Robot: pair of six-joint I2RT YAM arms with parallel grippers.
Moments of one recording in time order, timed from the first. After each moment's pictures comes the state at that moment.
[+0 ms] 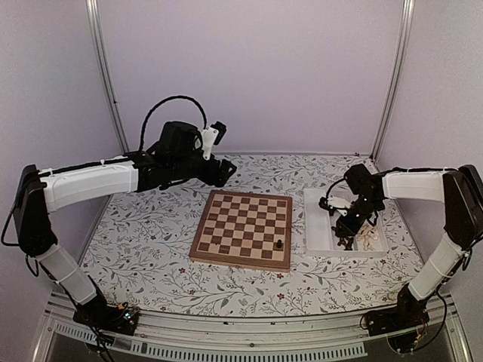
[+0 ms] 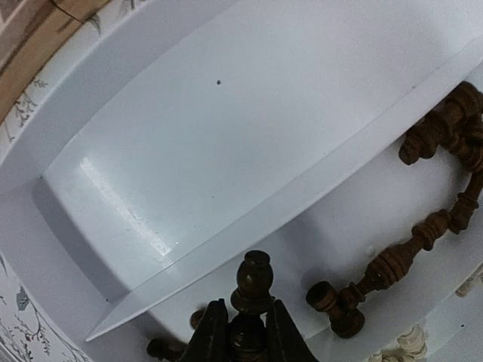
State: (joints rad) left arm -0.73 1.61 1.26 -0.11 -0.09 -0.02; right arm 0.33 1.66 0.97 -0.66 -0.13 -0.50
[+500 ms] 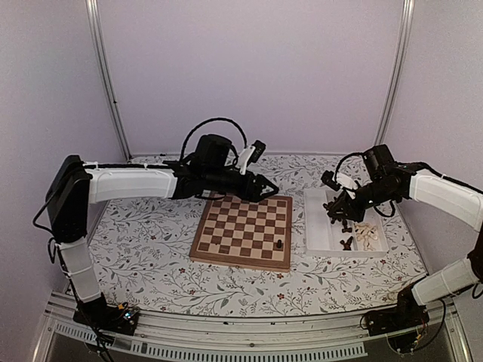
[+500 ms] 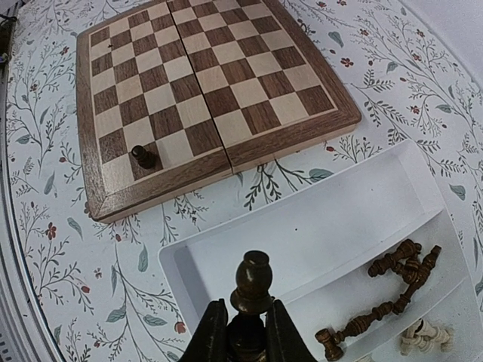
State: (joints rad) left arm -0.82 1.86 1.37 0.04 0.39 -0.29; right arm 0.34 1.34 0.97 -0.63 -0.46 -0.61
